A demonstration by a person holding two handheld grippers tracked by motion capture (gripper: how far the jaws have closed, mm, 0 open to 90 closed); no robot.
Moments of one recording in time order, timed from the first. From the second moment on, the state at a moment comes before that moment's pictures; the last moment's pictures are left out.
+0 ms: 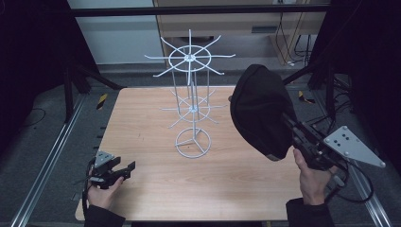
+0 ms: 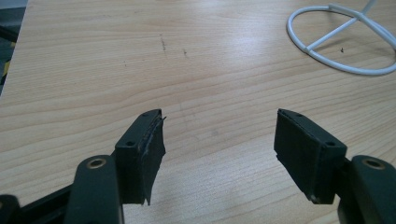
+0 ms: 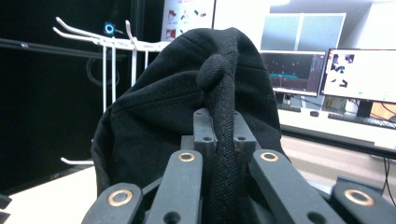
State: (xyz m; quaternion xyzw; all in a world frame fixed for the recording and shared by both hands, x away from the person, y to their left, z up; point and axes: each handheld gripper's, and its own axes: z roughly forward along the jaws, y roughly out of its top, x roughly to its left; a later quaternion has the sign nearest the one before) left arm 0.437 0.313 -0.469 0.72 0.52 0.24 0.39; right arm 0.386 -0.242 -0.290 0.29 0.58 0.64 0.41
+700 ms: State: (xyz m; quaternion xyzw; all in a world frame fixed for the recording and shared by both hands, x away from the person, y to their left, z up) left arm 0.439 0.311 -0.471 0.73 0.52 0.24 0.38; right arm 0.378 -0.226 -0.256 0.25 0.55 0.68 0.41
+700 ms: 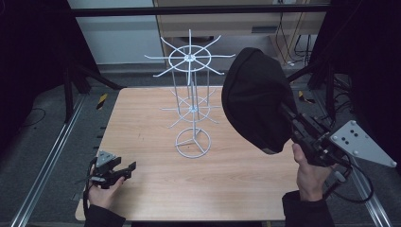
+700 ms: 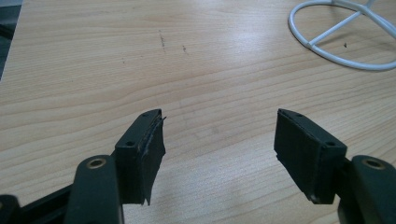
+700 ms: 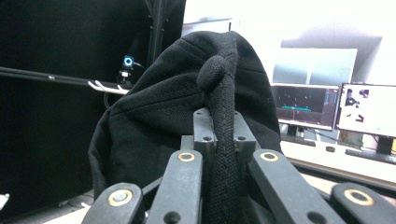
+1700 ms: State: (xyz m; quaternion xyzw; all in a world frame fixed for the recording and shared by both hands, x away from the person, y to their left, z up) left arm 0.439 0.309 -0.472 0.73 0.51 0.24 0.37; right arm 0.424 -0.169 -0.295 0.27 0.62 0.66 0.35
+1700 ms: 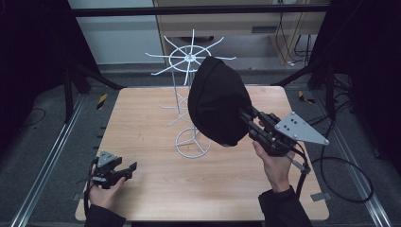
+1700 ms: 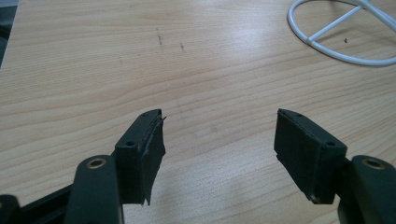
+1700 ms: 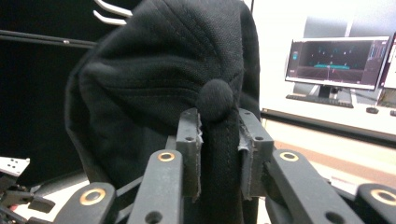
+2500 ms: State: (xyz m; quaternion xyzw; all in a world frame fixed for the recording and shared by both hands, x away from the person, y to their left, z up) left arm 0.440 0.307 -0.473 0.73 0.52 0.24 0.37; right arm 0.410 -0.214 -0.360 0.33 0.65 0.61 0.31
